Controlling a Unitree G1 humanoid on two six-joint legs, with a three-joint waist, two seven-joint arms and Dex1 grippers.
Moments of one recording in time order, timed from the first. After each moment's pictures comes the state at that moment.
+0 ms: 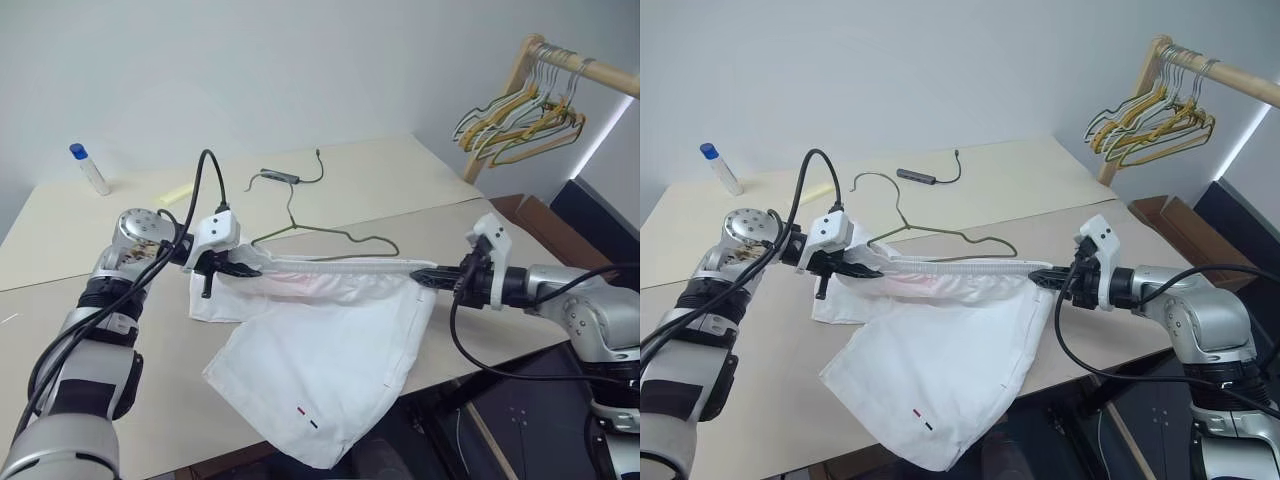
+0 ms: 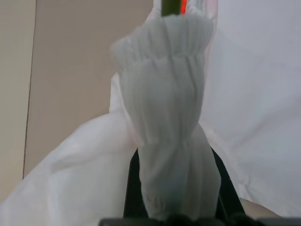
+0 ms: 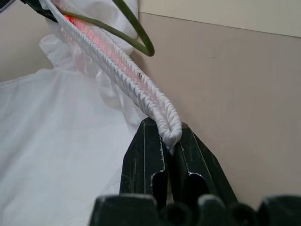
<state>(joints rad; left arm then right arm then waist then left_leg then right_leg) -0.89 0.70 -0.26 0.80 -0.08 -0.11 -1.49 -0.41 -0.79 -0.05 -0.12 0.60 0.88 0.88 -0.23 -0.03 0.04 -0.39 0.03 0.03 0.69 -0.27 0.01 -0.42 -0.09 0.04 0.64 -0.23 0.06</state>
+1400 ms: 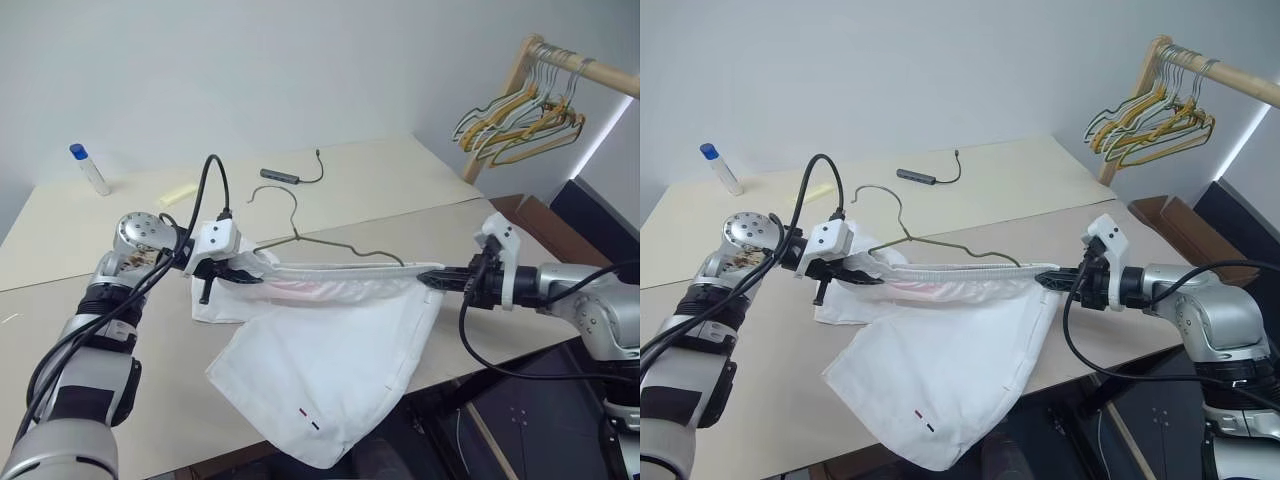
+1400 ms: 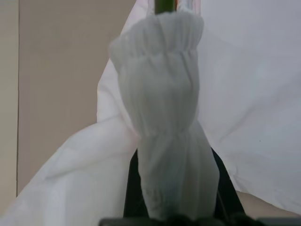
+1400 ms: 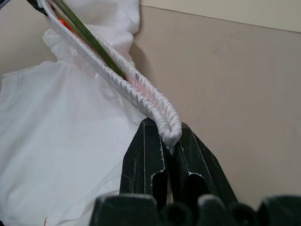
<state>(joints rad) -0.85 0.71 -0.25 0.76 -0.07 -0.20 -1.53 -0.41 -0.84 -0.05 -0.09 0.60 0.87 0.94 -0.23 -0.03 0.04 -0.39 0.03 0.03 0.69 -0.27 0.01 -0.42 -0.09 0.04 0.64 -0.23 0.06</state>
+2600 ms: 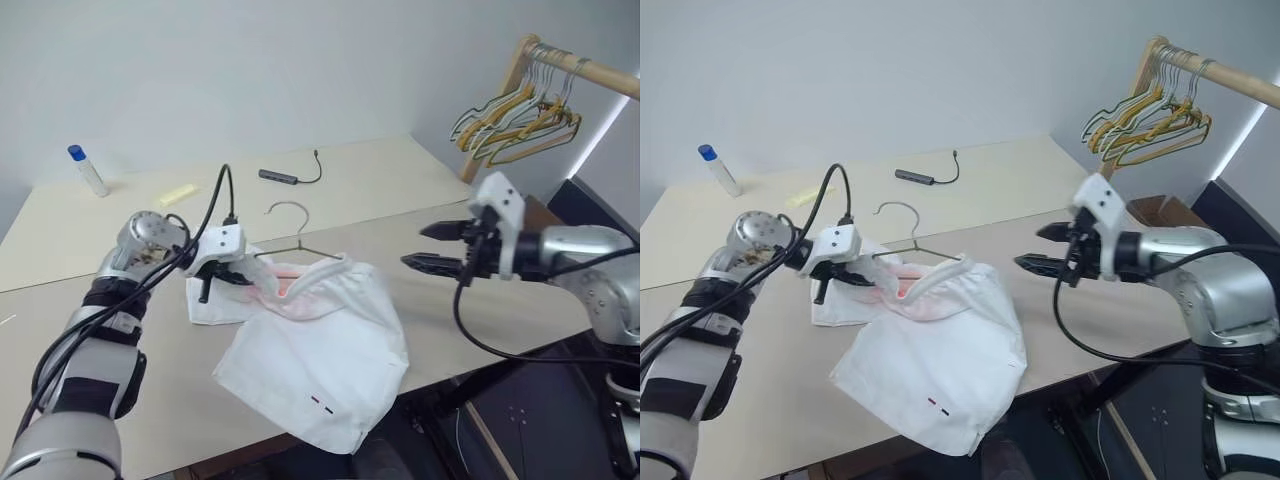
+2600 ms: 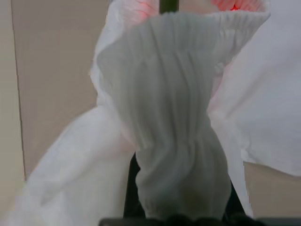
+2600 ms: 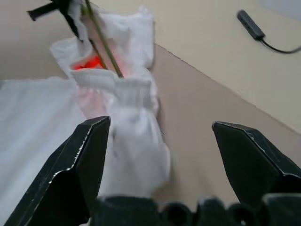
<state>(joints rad) -0.94 0.65 -0.29 0.80 0.05 -0.16 -1.49 -0.68 -0.82 0.11 -0.27 0.55 0.92 0.89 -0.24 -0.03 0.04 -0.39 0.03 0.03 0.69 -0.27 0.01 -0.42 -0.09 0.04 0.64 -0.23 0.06</state>
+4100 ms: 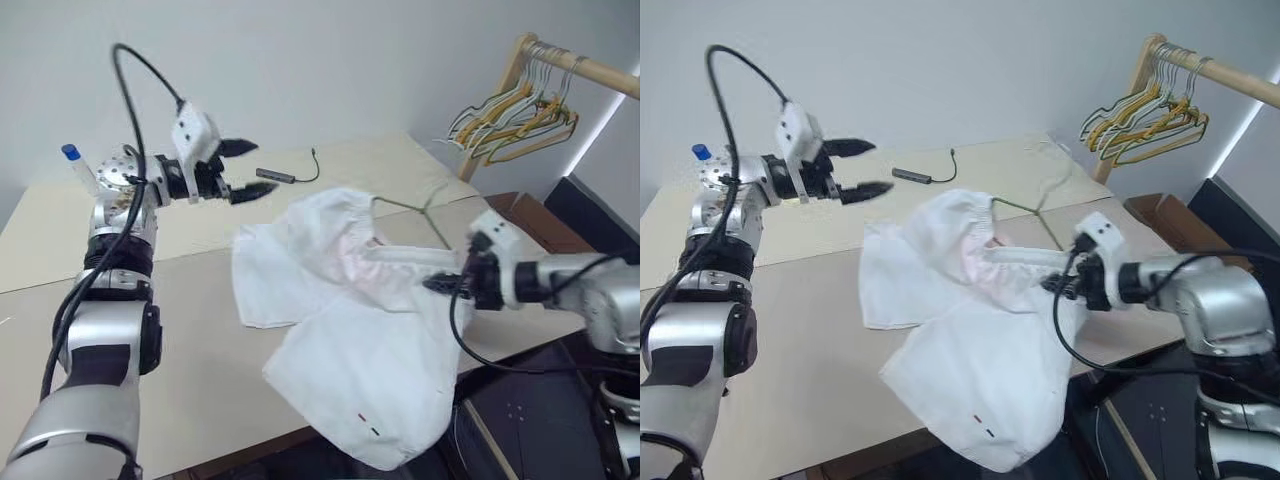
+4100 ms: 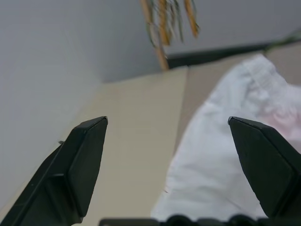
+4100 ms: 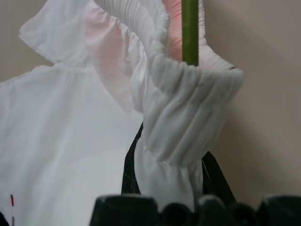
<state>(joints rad) -1.12 0.55 0.12 0.85 -0.22 0.04 -1.15 -0.43 -0.82 -0.20 -0.33 0.49 1.39 0.87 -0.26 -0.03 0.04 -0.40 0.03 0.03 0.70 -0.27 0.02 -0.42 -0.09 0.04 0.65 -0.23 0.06</state>
